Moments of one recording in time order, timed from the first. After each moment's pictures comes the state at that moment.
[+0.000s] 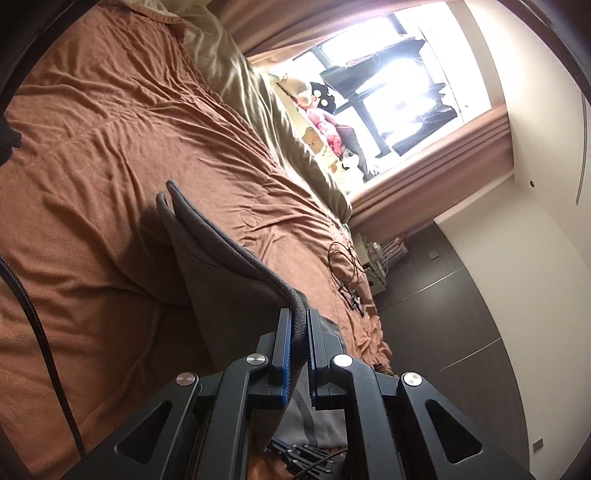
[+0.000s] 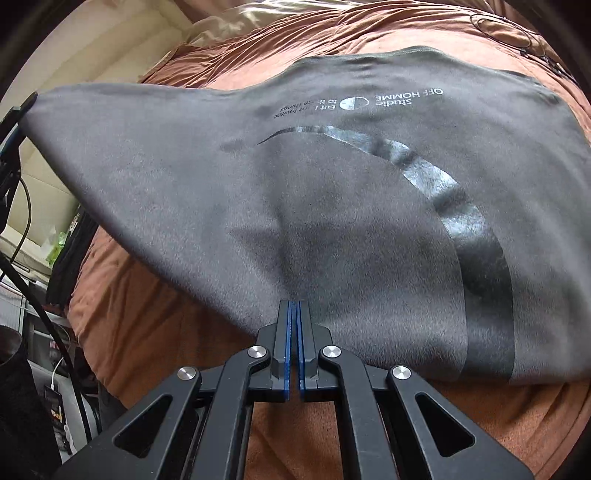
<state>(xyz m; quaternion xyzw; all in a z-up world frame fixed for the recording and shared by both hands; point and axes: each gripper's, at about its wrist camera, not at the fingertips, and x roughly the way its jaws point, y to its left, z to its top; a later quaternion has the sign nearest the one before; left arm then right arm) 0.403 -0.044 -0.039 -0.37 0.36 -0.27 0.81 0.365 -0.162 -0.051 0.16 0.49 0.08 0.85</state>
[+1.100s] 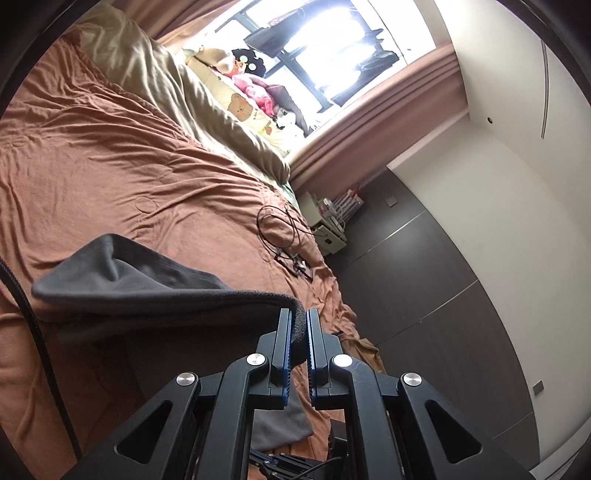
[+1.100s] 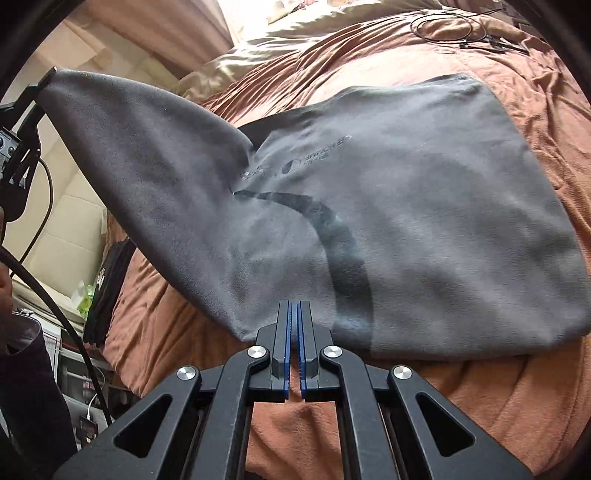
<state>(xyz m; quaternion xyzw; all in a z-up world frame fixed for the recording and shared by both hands) 0.415 -0.184 0.025 -0.30 0.37 -0.39 0.79 0.298 -0.250 -0.015 0.25 0.42 0.06 0.87</state>
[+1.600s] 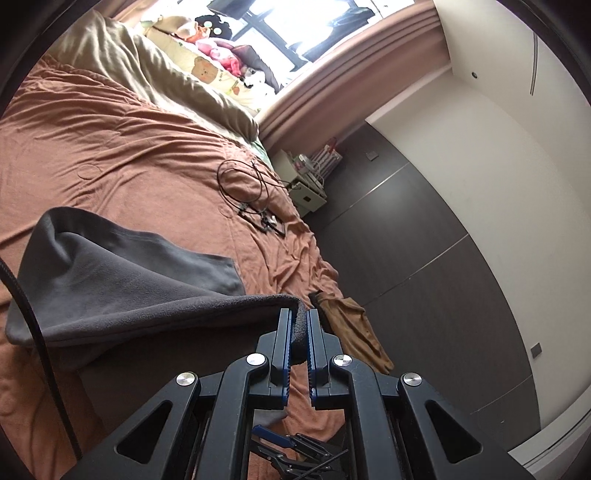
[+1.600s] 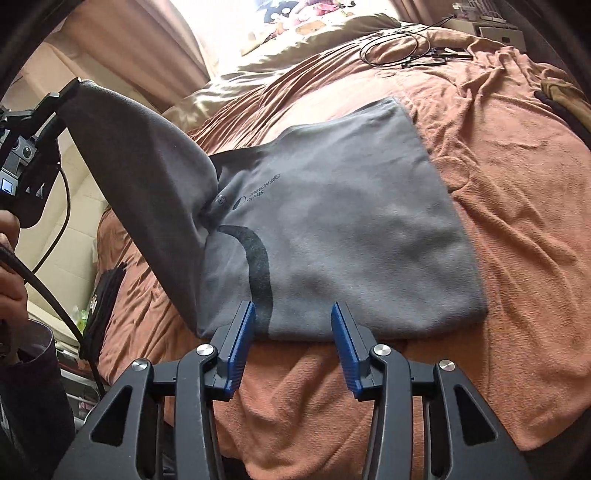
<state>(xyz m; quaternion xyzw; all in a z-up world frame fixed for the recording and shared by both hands) 0.397 -0.290 0.014 -0.24 0.41 -0.44 0.76 0.216 -0.313 0.003 0.27 0.38 0.01 0.88</state>
